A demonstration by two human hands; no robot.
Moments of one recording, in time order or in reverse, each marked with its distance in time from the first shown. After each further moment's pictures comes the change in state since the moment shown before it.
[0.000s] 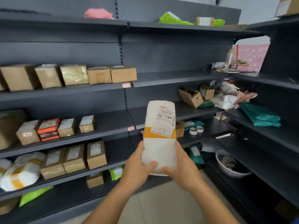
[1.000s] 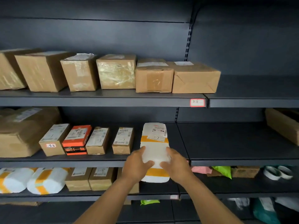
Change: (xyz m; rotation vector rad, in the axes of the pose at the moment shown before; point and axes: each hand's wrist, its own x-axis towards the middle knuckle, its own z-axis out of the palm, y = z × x) left_hand 0.312 -0.188 -0.181 0.332 0.184 -0.415; right_hand 0.391 -0.063 0.243 -0.217 -0.405 -0.052
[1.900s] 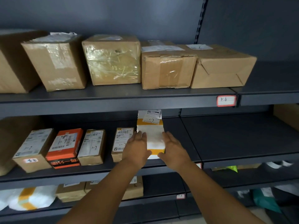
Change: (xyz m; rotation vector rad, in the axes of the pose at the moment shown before) left_hand 0.129 -0.030 -0.021 0.571 -0.056 0.226; right_hand 0.111 -0.032 0.036 -0.287 -0.019 -0.015
